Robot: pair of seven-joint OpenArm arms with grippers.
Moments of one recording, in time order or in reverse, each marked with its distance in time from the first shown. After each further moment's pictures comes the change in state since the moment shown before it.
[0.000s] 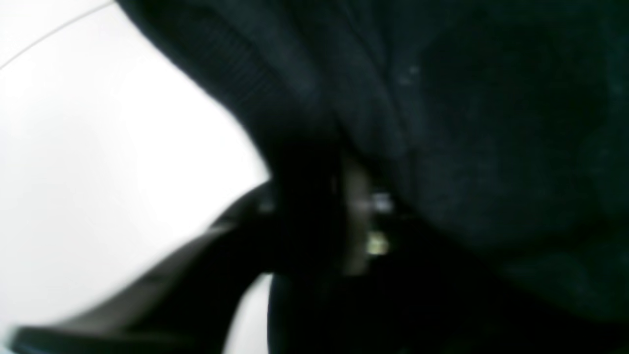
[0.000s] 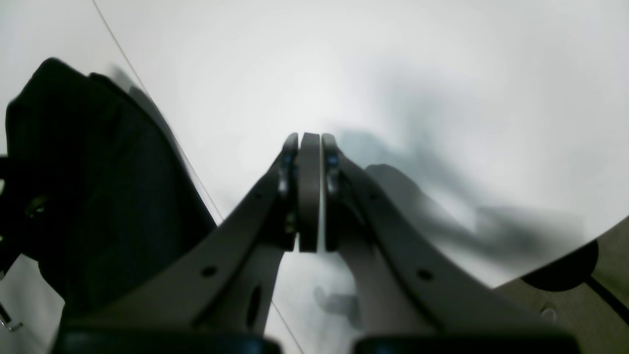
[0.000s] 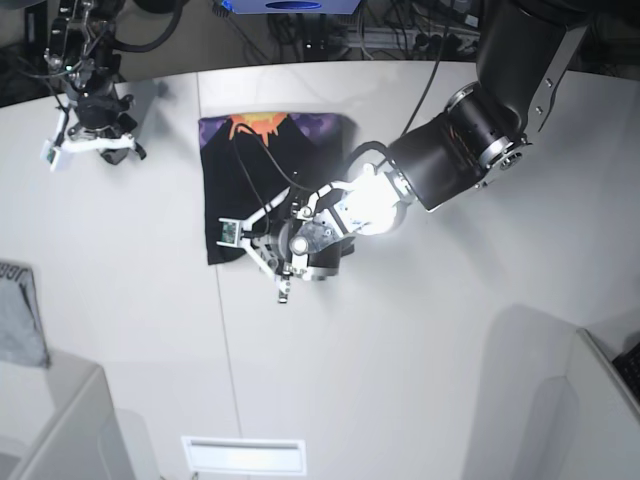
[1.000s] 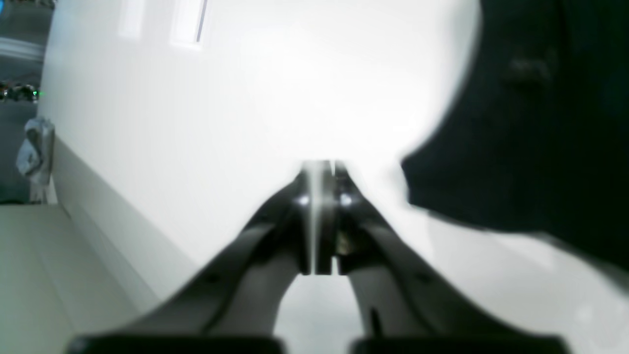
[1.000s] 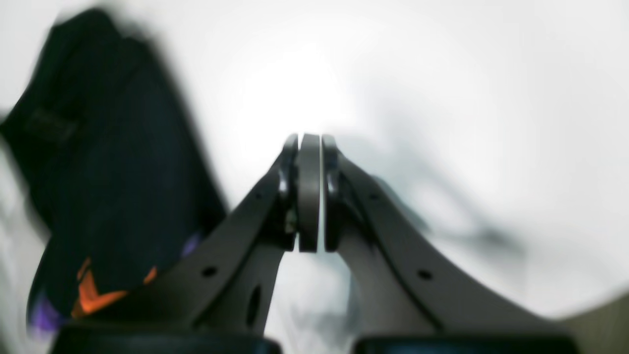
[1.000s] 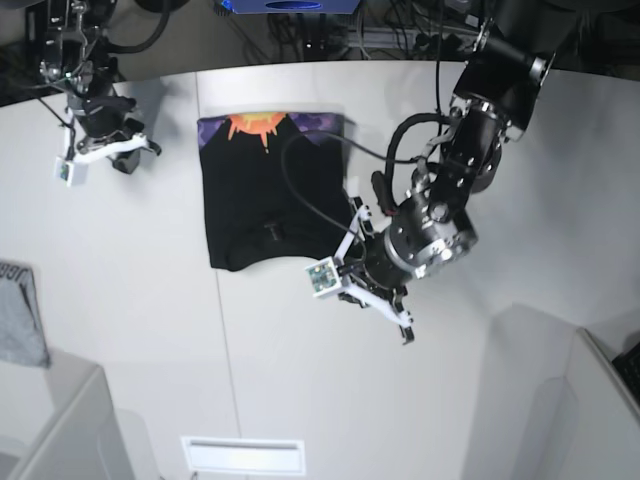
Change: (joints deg) left arm 24.9 -8.9 -38.7 43.5 12.4 -0.8 -1.4; right arm -0.3 6.5 -4.9 -0.3 0.0 9.3 0.4
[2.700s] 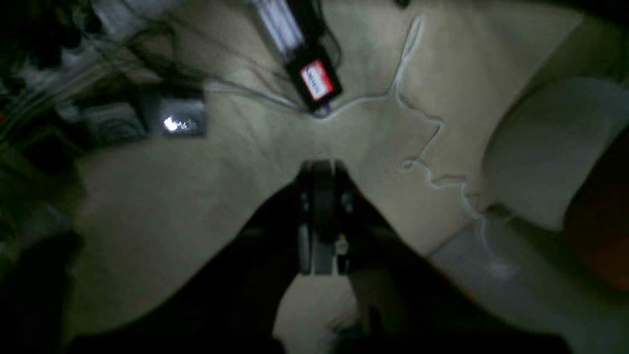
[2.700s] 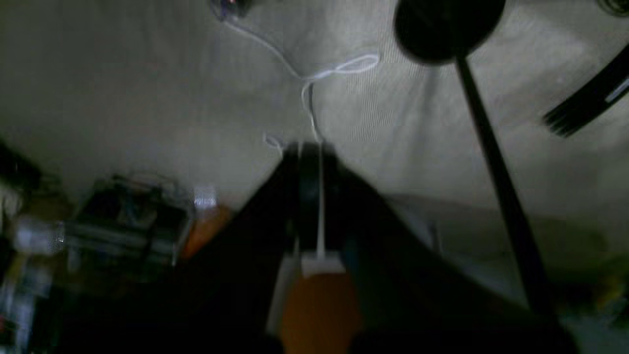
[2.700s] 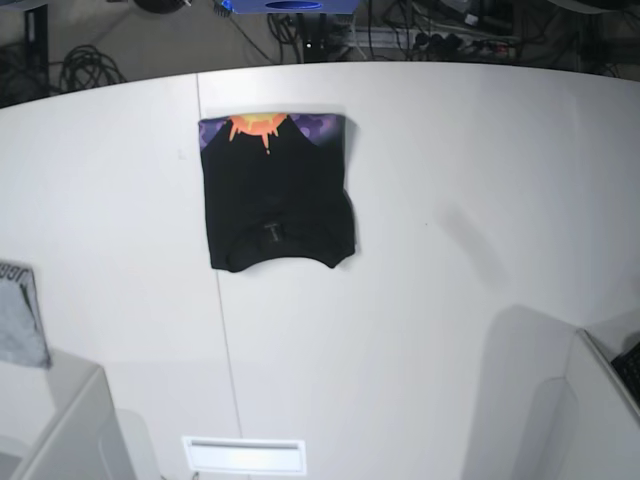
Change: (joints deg) left arm 48.3 3.6 -19.3 -61.5 3.8 8.7 -40.8; right arm -3.9 1.3 -28.8 -54.2 -35.2 18.9 3.0
